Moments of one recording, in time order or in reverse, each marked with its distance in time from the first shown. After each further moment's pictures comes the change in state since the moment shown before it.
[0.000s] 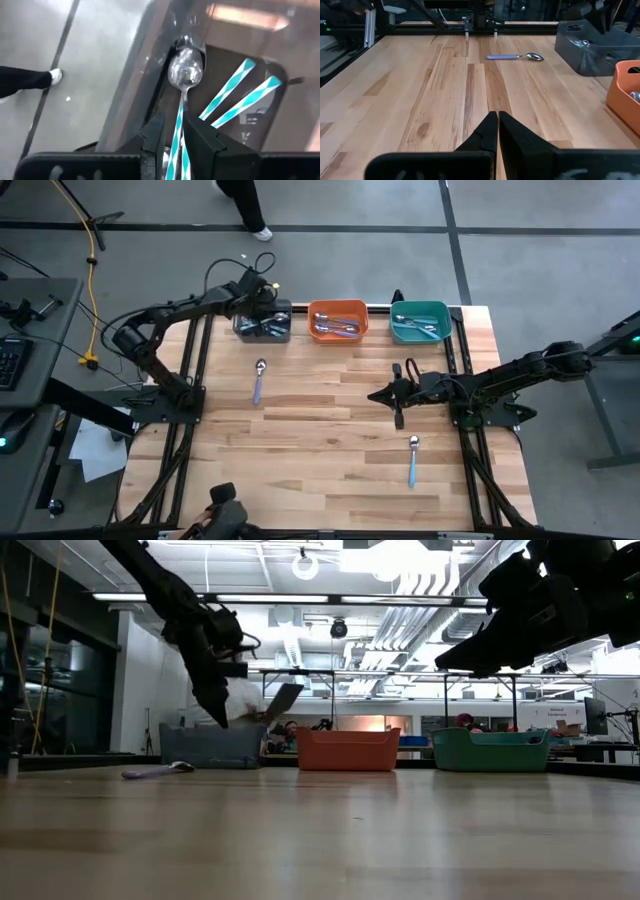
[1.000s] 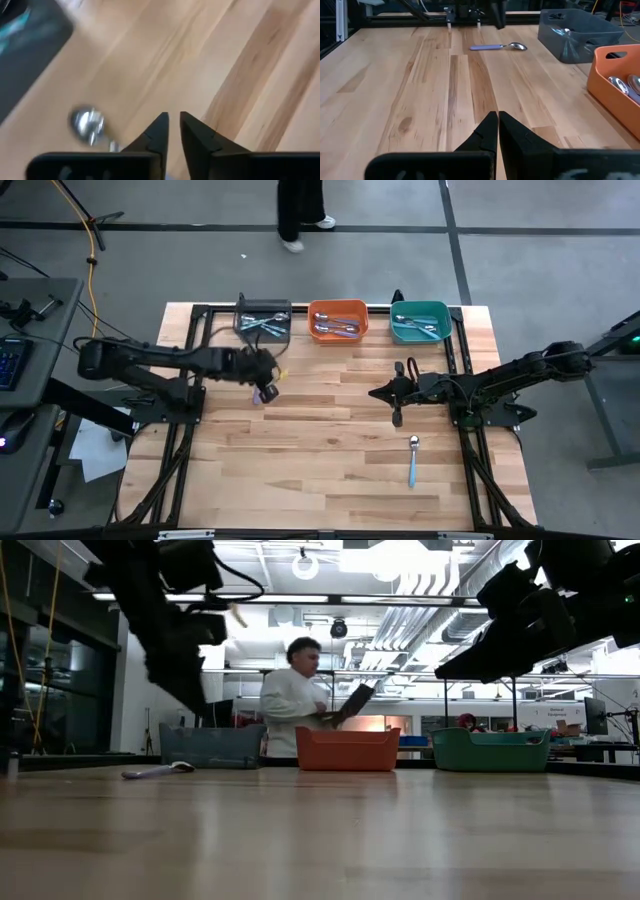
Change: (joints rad) left arm -0.731 -0.363 -0.332 -0.072 -0.140 -0.968; right arm -0.001 0.000 0.000 -0.045 0.082 0.027
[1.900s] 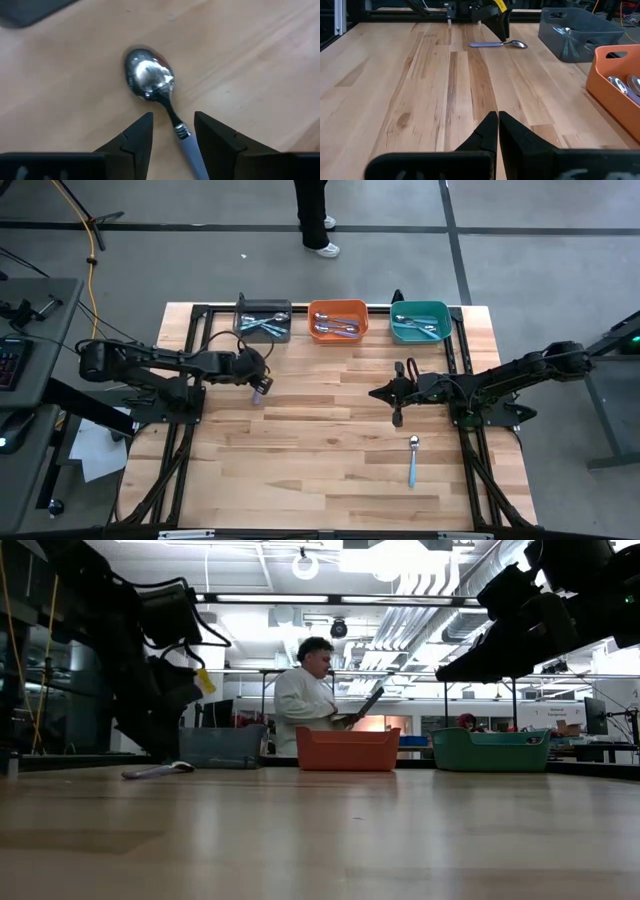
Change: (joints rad) left arm 0.098 0.015 -0.224 0.132 -0.078 -0.341; right arm 0.000 0.000 0.000 -0.013 0.000 -0.019
